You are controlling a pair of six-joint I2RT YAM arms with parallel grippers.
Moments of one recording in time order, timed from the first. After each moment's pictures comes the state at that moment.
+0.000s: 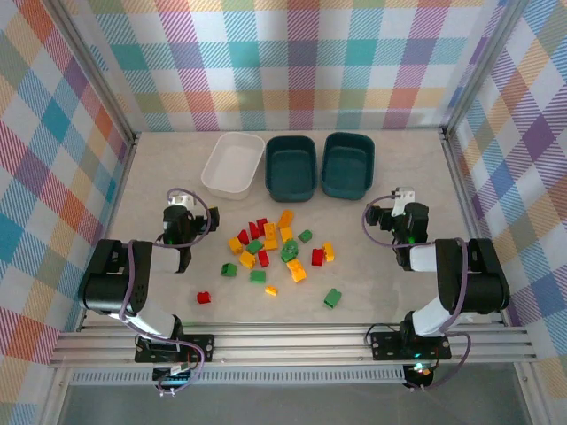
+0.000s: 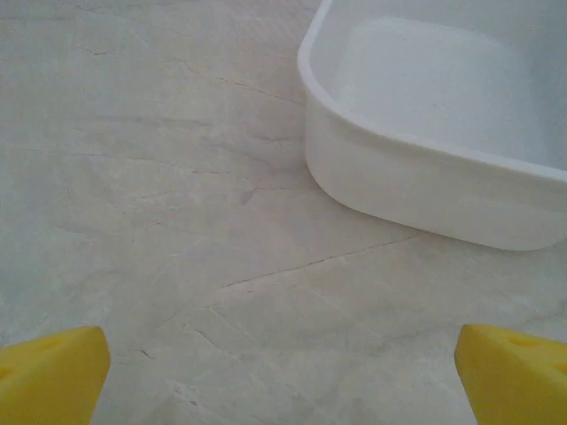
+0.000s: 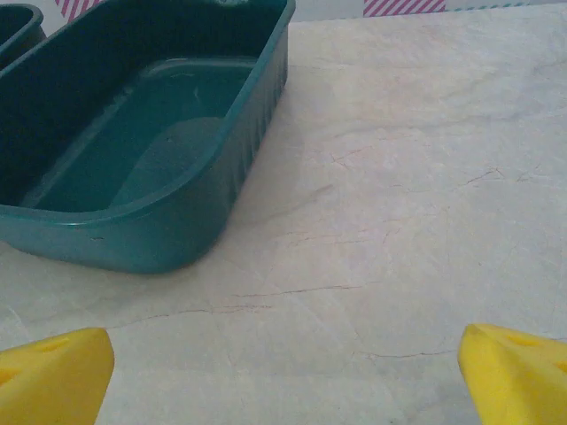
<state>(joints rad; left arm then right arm) -0.06 1.57 0.42 0.70 -0.06 -0.10 0.01 1.55 0.39 0.75 -0.09 0.05</state>
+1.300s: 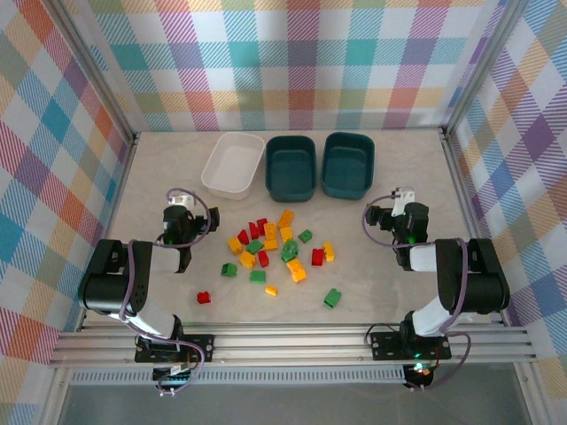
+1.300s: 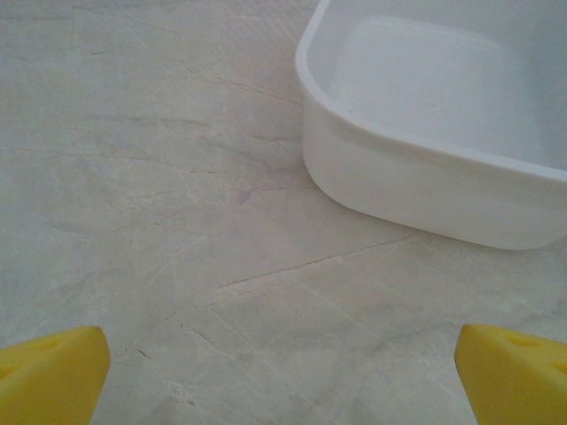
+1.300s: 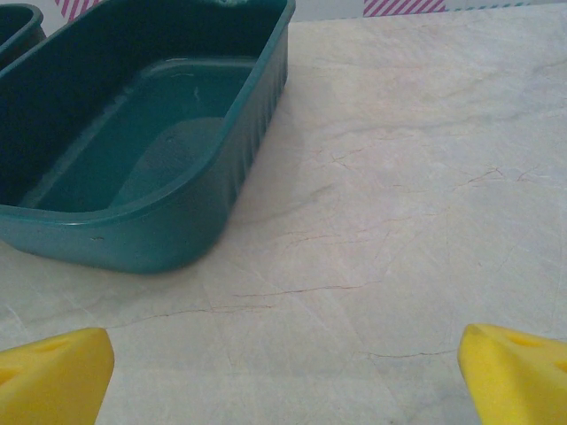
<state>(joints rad) -0.06 1.57 0.42 0.70 -0.06 -0.10 0.01 1.55 0.39 0.75 -0.09 0.05</state>
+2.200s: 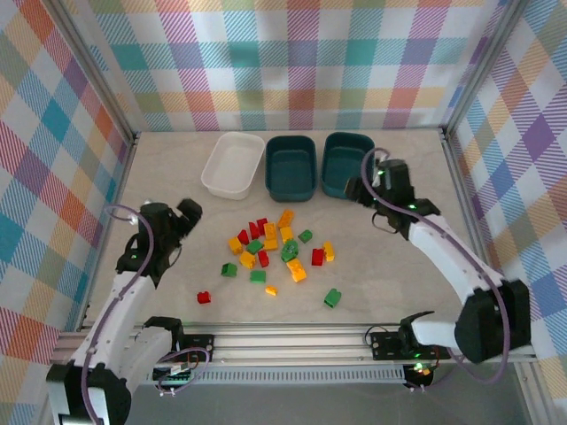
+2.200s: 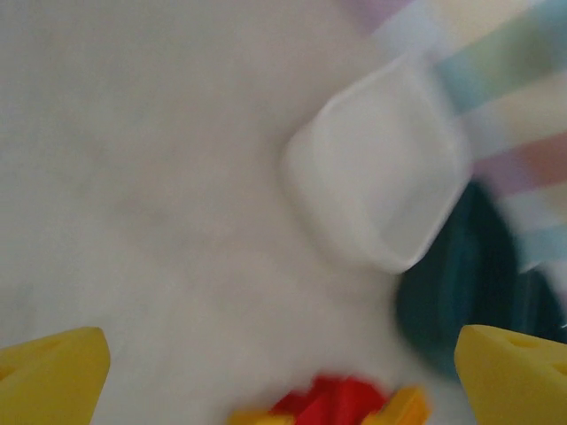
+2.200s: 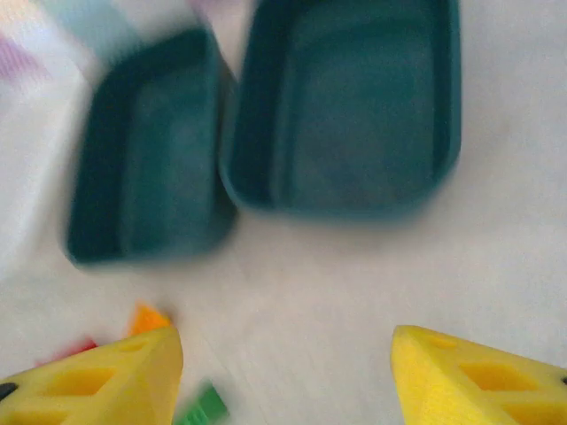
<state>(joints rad) -0.09 0.88 0.60 -0.42 -0.02 -0.92 0.35 1.30 0.96 -0.43 -0.02 0.50</state>
